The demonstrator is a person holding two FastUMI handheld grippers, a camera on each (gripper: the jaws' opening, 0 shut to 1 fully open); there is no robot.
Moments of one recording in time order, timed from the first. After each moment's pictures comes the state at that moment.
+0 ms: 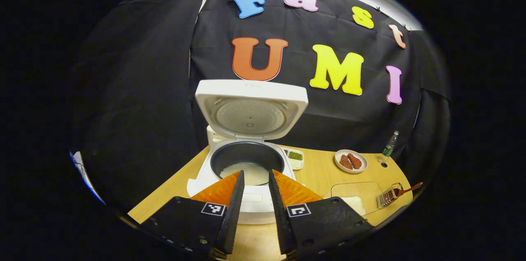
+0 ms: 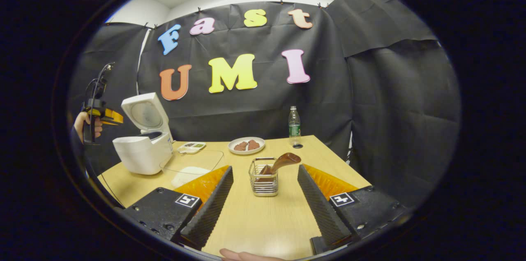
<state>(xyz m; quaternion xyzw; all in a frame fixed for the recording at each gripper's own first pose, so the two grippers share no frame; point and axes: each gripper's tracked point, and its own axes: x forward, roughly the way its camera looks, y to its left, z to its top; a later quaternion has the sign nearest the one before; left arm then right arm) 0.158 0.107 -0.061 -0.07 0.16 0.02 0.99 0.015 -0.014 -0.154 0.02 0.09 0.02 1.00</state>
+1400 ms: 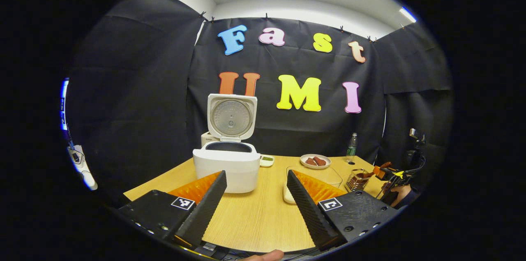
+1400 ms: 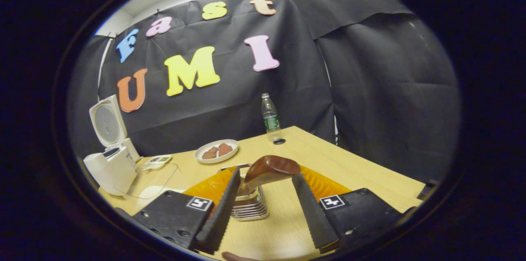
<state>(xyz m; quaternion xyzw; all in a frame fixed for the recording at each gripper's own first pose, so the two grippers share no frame) -0.029 0.044 -0.069 -0.05 0.04 -0.03 1.00 0.166 -0.055 -0.228 0.11 0.09 -0.10 0.98</state>
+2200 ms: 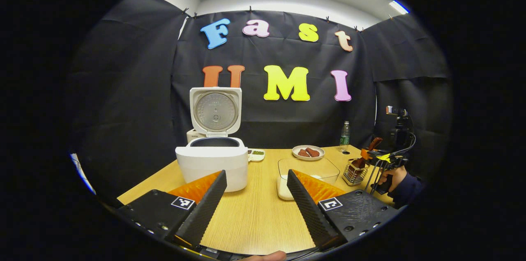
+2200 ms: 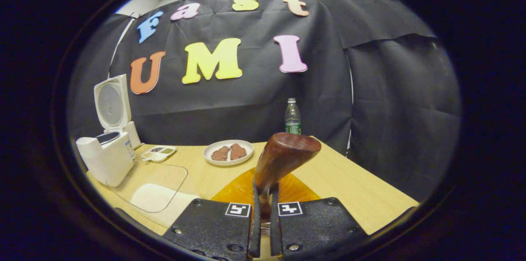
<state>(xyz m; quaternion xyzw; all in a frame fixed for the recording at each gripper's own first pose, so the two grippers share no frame) -0.004 0.017 -0.084 -0.03 0.05 -0.08 1.00 0.214 0.002 -0.198 0.00 0.10 -0.04 0.99</state>
